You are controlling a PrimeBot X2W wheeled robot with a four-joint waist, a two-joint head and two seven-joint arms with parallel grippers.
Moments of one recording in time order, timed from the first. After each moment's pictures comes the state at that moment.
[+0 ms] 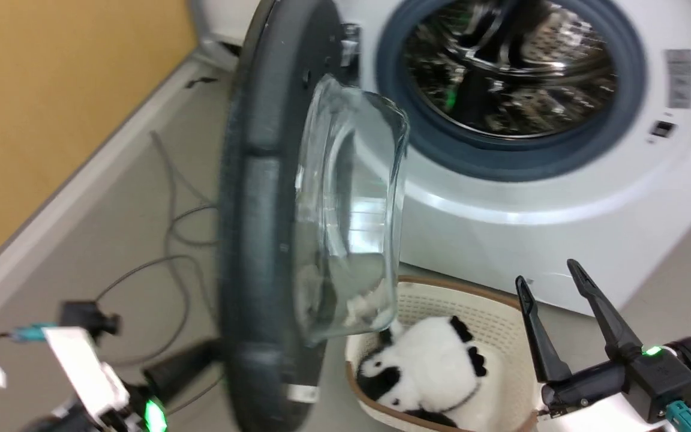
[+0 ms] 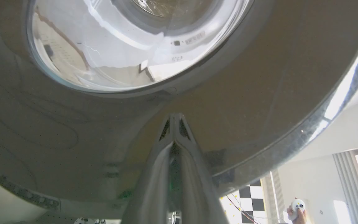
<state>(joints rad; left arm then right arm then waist) -0.11 0.07 0.32 0.00 -1.49 0.02 1.19 0.02 -0.05 0.07 -0.10 -0.03 0.13 -0.26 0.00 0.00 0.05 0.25</state>
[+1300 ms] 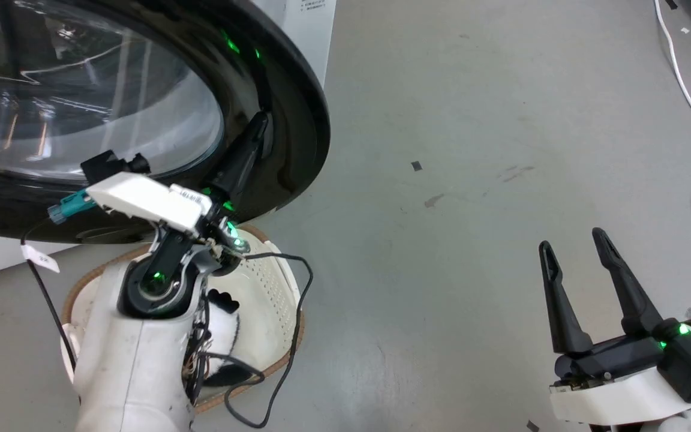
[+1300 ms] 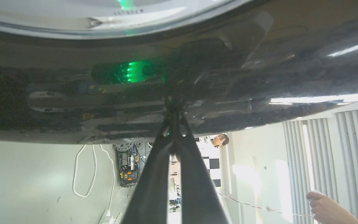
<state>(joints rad) -0.57 0.05 -0.04 0.30 -1.56 -0.08 0.35 -0.03 -0.05 0.04 -0.13 0.11 0.13 -0.26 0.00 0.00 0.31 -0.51</state>
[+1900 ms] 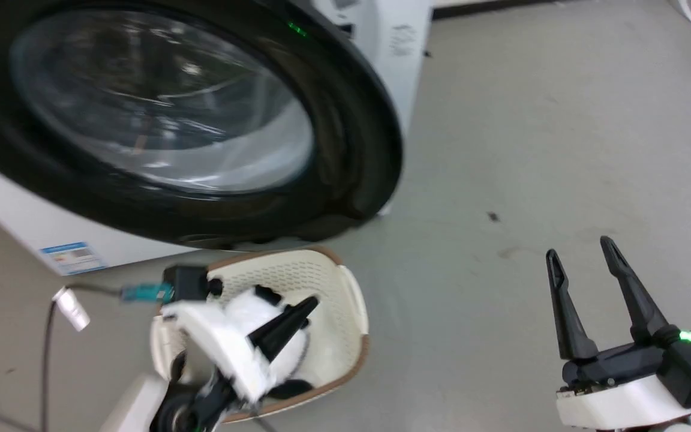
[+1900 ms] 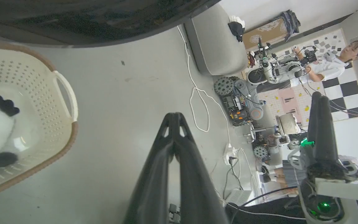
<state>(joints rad) -0.28 0.27 -0.38 0.18 -1.22 -0.13 0.40 -0.02 -0.05 0.01 -0.12 0.05 0.13 -0.26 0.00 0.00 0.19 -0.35</state>
